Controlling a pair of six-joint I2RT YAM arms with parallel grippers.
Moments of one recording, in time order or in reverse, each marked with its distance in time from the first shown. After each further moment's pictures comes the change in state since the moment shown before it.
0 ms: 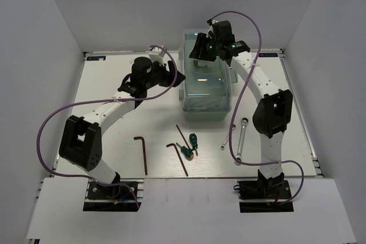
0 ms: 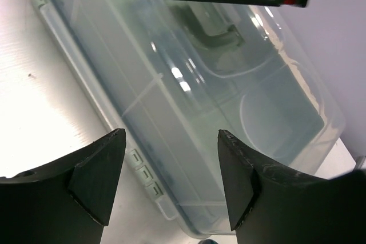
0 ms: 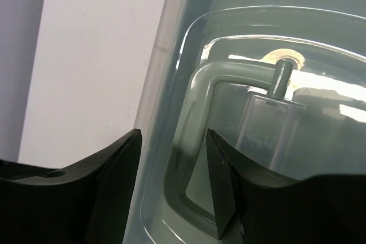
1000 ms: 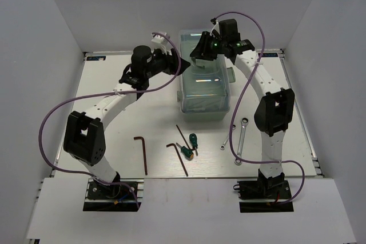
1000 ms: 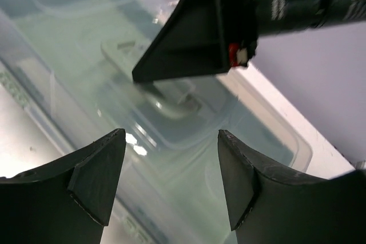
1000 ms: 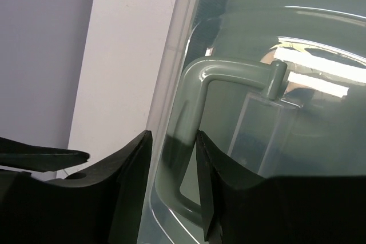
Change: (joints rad) left arm -0.004 0.067 0.151 0.065 0.081 0.063; right arm -0.041 0.012 0.010 0.019 -0.188 0.083
